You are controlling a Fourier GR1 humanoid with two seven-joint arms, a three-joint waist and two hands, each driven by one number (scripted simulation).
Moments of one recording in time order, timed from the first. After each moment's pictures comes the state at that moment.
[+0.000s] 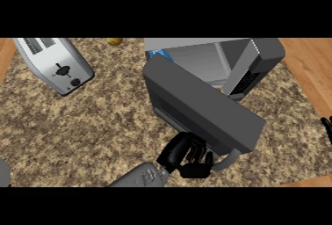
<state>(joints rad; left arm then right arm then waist) -0.53 0.01 -0.96 -0.98 0.26 0.40 -0.23 0.19 -0.31 -0.28 -1.62 -0.12 0.43 -0.68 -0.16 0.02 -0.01</state>
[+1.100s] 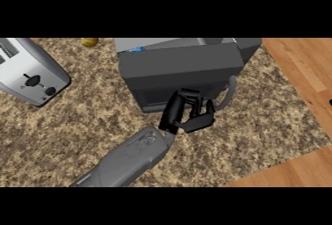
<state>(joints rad) -0.77 0.00 -0.81 -0.90 0.65 0.56 -0.39 0.09 -0.44 -0.27 -1.73 -0.29 0.54 -0.52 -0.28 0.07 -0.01</state>
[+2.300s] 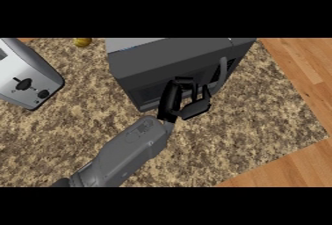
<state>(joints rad) -0.86 0.00 -0.77 -0.80 0.85 0.53 -0.58 -0.03 -0.56 -0.35 -1.68 -0.42 0.57 -0.42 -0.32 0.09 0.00</state>
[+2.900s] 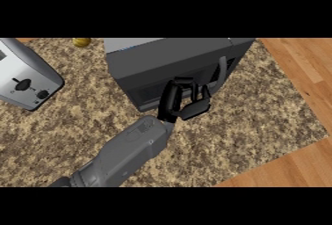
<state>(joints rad) -0.87 0.00 -0.80 -0.78 0.91 0.53 -0.65 -0.09 -0.64 -0.40 -1.63 -0.44 0.58 -0.40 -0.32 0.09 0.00</state>
